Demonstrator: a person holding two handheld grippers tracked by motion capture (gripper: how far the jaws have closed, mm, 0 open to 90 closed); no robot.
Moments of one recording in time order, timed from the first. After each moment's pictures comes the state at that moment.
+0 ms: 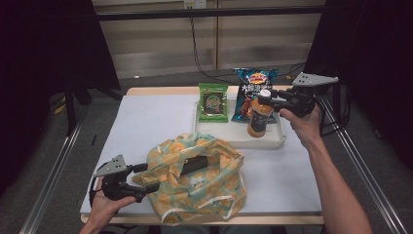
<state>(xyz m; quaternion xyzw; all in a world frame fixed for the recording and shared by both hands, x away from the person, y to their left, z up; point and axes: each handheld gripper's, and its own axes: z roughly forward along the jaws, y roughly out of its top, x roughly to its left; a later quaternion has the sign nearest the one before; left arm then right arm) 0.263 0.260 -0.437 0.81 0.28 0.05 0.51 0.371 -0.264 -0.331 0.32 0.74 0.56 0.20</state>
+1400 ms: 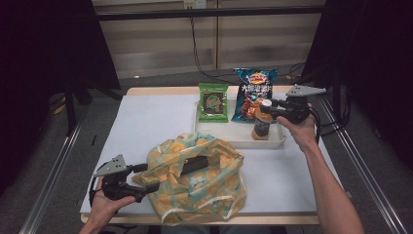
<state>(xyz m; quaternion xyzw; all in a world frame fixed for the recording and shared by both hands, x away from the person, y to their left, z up) 0.264 0.260 -0.437 0.81 0.28 0.05 0.51 0.391 -0.276 -0.386 0.36 0.75 0.51 0.22</state>
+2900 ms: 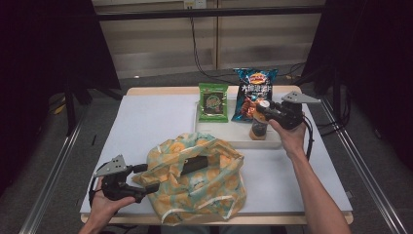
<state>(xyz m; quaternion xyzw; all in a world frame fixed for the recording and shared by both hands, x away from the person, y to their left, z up) 0.264 0.261 -0.438 0.81 0.28 0.05 0.51 0.378 -0.253 -0.399 0.42 0.69 0.53 0.27</state>
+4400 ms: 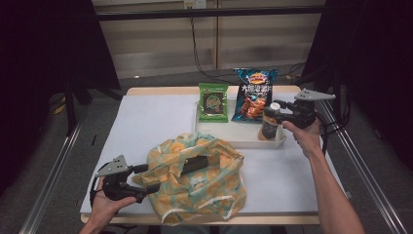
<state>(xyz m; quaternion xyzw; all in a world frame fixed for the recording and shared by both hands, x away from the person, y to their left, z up) 0.264 0.259 -0.439 0.82 0.28 0.05 0.51 0.377 -0.290 -0.393 0.39 0.72 0.53 0.22</state>
